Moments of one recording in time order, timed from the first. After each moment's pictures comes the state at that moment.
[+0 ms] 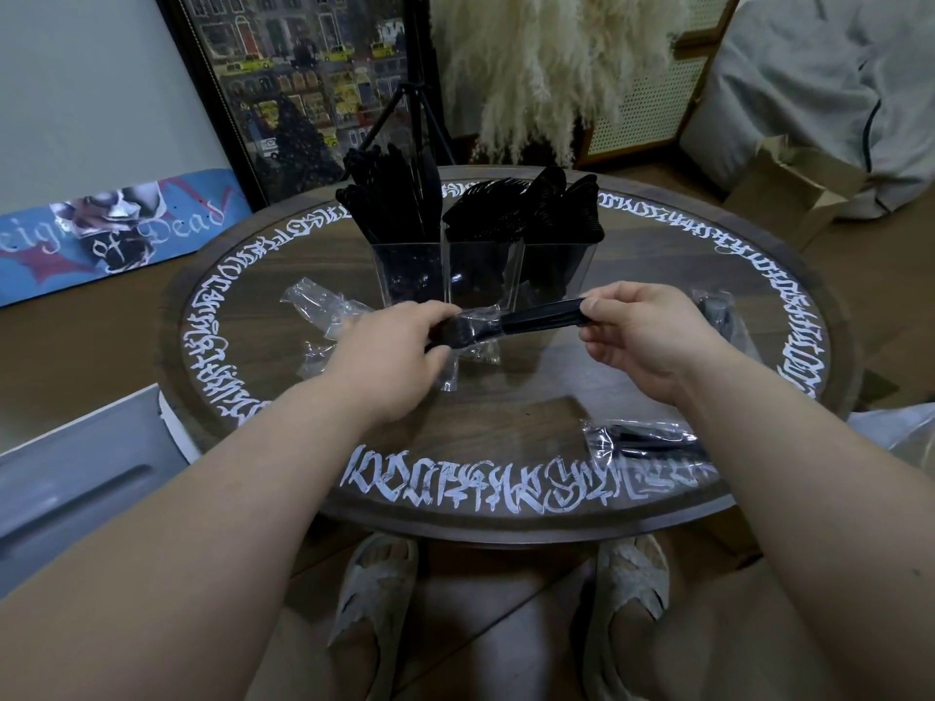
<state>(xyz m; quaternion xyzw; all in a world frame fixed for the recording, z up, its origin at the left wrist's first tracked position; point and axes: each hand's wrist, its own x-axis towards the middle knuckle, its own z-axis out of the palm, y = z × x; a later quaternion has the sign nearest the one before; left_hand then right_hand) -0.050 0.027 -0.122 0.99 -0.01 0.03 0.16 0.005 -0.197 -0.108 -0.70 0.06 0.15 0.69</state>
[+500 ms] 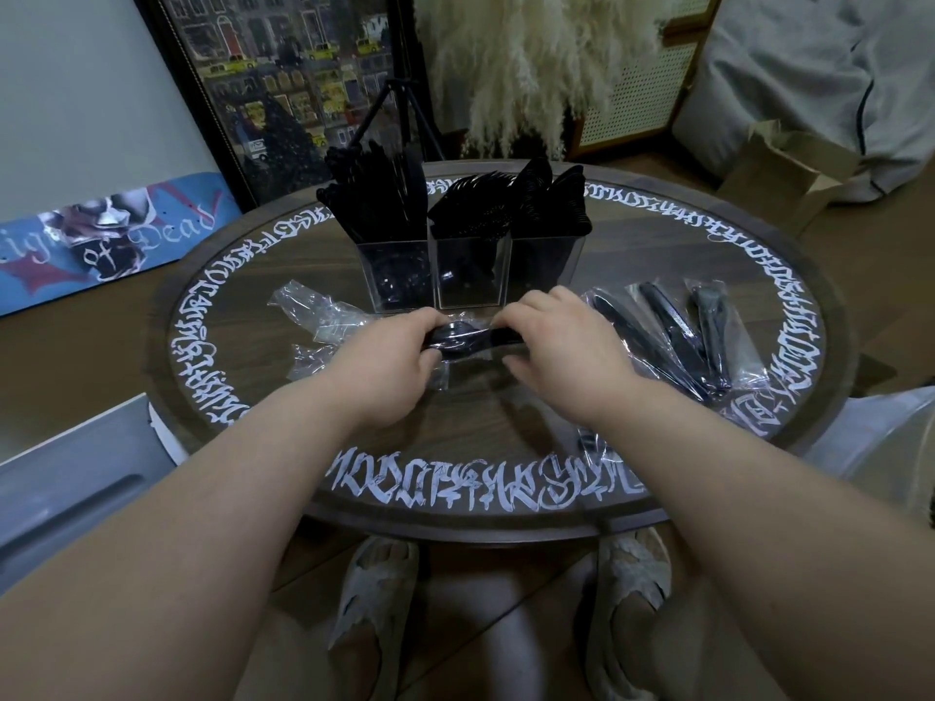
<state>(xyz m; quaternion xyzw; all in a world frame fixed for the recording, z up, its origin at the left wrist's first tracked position) -0.051 0.019 -0.119 0.97 -0.02 -0.04 0.22 -0.008 -0.165 -0.133 -0.94 -0.31 -0.10 0.12</state>
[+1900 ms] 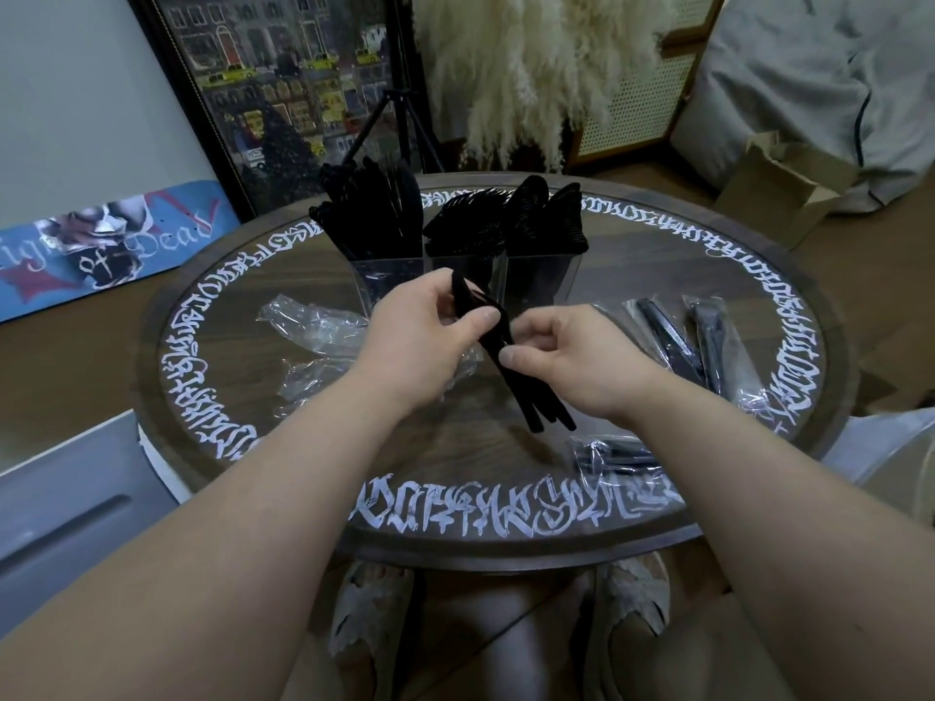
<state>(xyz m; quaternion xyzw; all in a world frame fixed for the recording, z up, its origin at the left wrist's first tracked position) -0.028 -0.014 -0.107 0.87 0.03 0.10 0.49 -0.002 -0.177 -0.112 -0.84 -0.18 0.15 0.50</state>
